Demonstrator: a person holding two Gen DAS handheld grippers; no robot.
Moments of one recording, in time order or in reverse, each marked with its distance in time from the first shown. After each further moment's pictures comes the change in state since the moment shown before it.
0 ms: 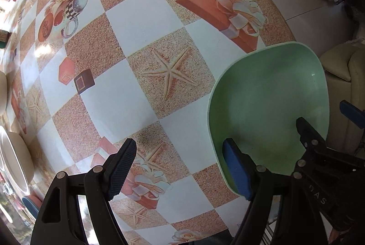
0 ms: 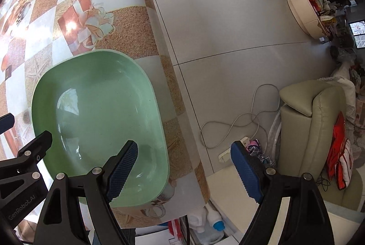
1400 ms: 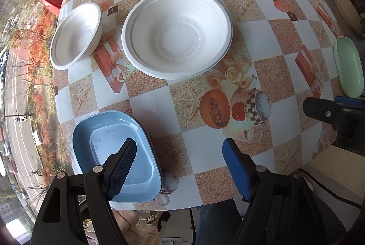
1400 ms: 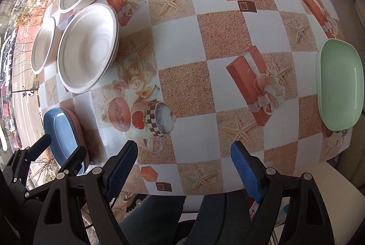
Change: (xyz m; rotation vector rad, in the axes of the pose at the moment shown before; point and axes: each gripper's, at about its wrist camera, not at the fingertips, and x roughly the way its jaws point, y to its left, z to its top) left arm -0.042 0.276 -0.219 -0.207 -0.071 0.131; right arm -0.118 0.244 -0.075 -0.092 0.077 0.432
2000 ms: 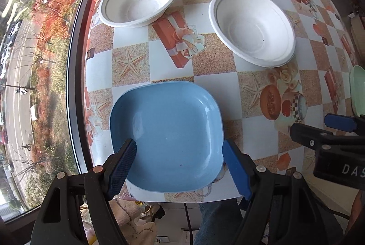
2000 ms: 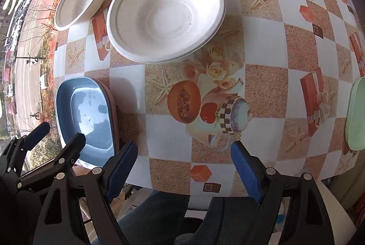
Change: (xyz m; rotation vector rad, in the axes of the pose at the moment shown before) left arm 0.009 0.092 -0.034 -0.178 -0.013 0.001; right arm 0.019 0.082 -0.009 -0.192 0.055 -0.009
